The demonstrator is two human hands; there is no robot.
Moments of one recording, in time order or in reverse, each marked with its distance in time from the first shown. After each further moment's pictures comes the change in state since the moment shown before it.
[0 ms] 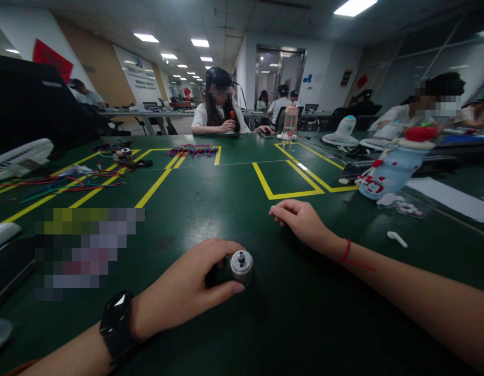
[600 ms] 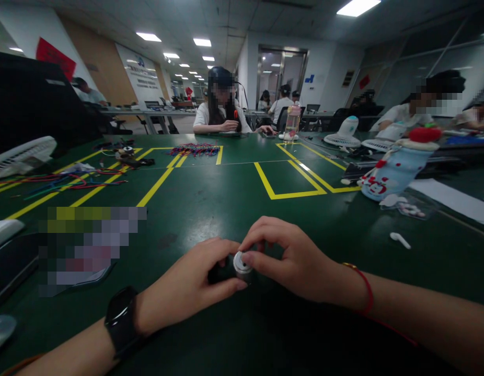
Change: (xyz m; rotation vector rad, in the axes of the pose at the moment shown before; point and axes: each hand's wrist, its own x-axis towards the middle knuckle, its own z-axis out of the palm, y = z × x) left_hand -0.005 -0.008 -0.001 0.000 0.002 0.000; right_hand -0.039 -0.071 0.039 -0.055 -0.271 -0.314
